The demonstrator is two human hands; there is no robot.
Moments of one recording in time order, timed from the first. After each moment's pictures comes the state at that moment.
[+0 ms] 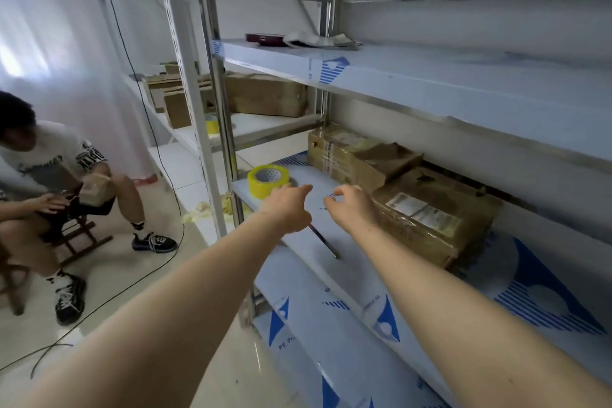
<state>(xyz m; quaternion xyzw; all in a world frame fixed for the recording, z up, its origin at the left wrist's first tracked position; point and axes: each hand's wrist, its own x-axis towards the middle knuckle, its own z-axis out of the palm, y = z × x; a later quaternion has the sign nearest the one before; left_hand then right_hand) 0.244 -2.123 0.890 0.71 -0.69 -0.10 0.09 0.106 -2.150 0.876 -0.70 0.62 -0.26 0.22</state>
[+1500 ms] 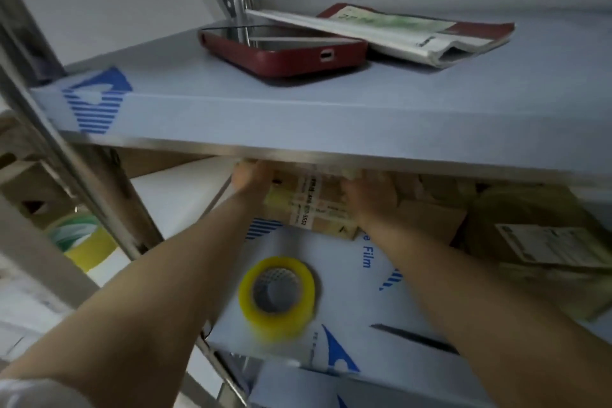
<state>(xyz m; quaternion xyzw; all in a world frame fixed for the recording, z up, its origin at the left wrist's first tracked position) 0.373 -2.506 0.904 0.56 -0.58 -0.45 0.38 0.204 -2.434 0.848 -0.49 0.84 -0.23 0.10</state>
